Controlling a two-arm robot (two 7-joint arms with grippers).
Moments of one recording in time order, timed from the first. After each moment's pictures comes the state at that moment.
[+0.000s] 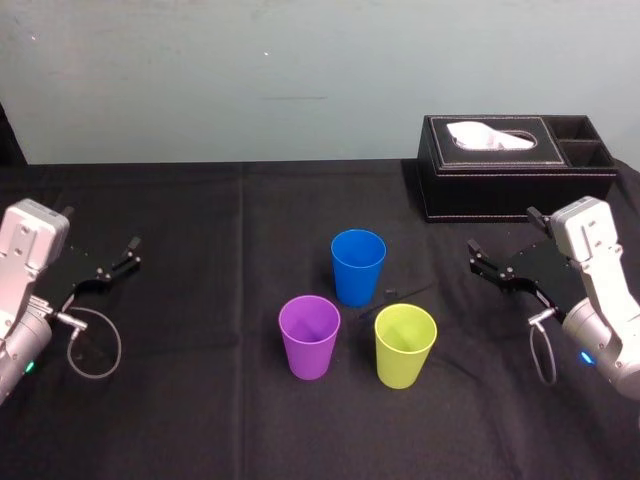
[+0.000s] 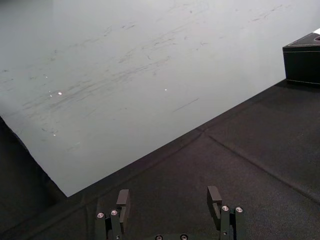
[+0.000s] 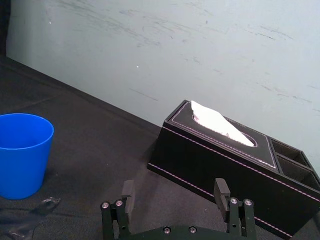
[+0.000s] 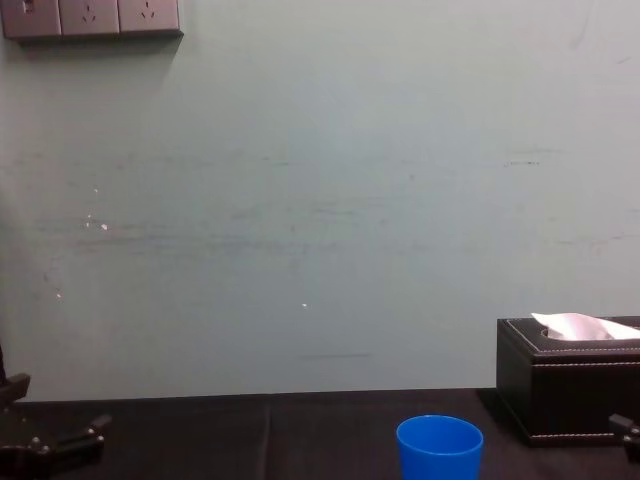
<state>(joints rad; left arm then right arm) -0.20 0.60 0.45 -1.41 -0.25 -0.12 0.03 0.20 0.60 -0.45 -1.41 0.25 -0.12 -0.03</state>
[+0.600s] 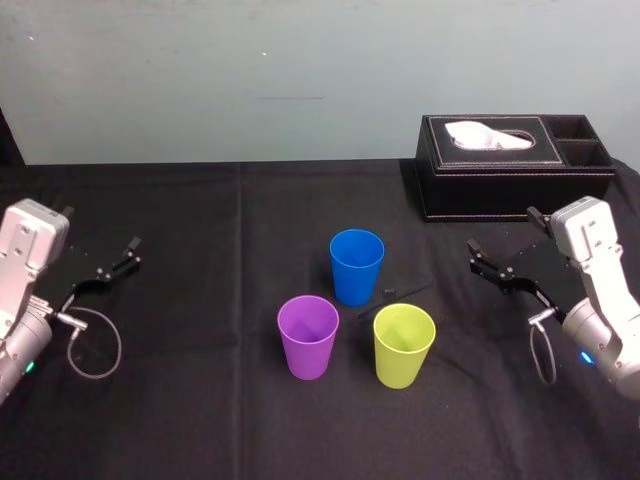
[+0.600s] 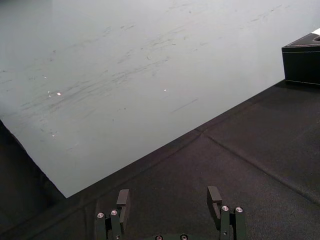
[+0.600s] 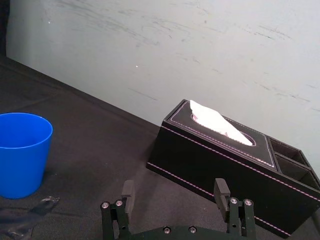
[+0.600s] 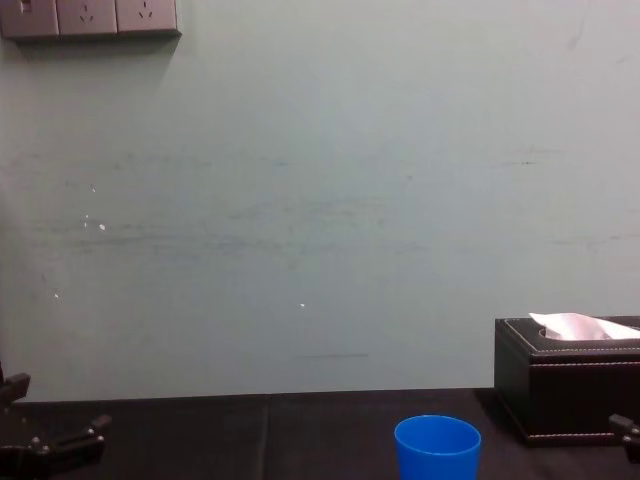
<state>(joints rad) -0.20 0.60 0.45 -1.41 -0.25 -0.12 0.03 0.20 0.60 -0.45 -1.41 0.25 -0.12 -0.03</state>
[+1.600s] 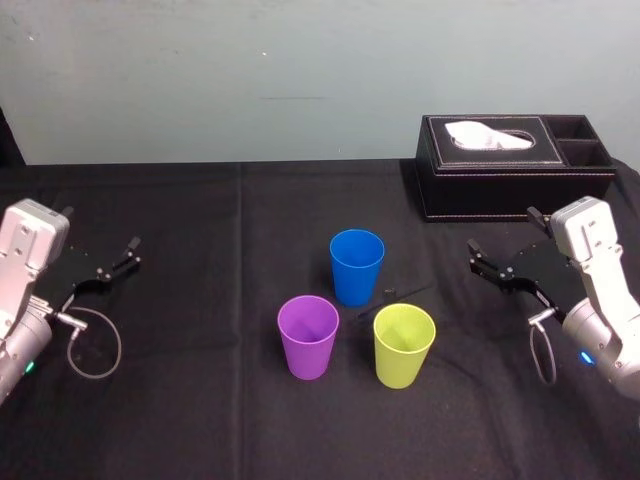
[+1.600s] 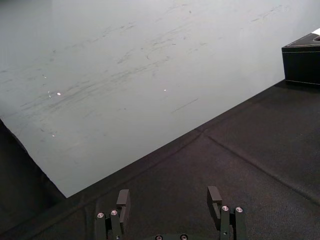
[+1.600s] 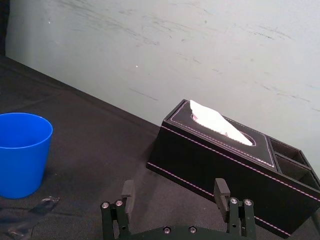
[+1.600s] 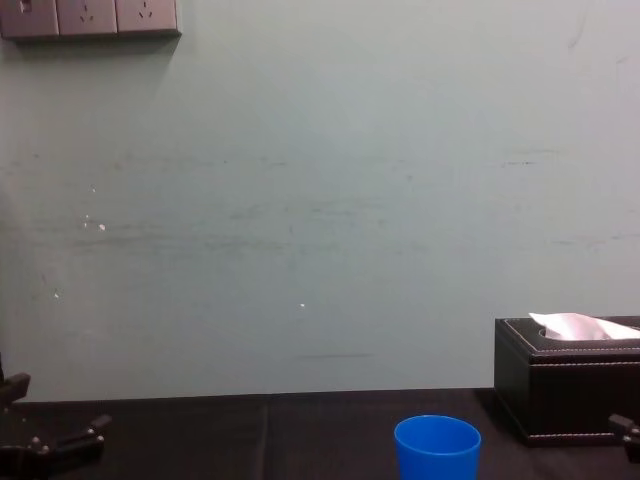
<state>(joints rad) -0.20 0.60 0.45 -1.41 -0.25 -0.12 0.03 0.20 0.60 -0.45 -1.41 0.25 -0.12 -0.03</state>
